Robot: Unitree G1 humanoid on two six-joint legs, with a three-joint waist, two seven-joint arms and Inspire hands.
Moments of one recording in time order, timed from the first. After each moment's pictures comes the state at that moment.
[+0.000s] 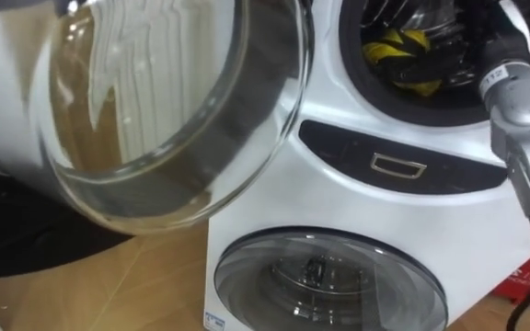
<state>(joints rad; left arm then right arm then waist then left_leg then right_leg) 0.14 0.25 0.08 0.89 0.15 0.33 -0.03 -0.89 -0.53 0.05 0.51 -0.06 0.35 -0.11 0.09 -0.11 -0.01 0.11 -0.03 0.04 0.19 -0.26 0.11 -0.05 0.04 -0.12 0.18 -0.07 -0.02</state>
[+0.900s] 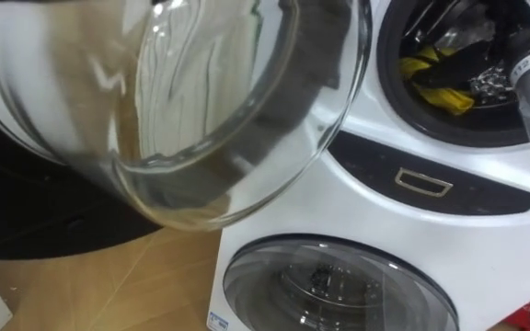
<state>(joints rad) 0.16 0.27 0.16 0.89 0.15 0.33 -0.07 -0.92 -0.60 0.06 0.59 -0.18 0.36 0.03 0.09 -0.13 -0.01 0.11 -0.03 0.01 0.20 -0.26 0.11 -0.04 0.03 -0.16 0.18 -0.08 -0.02</state>
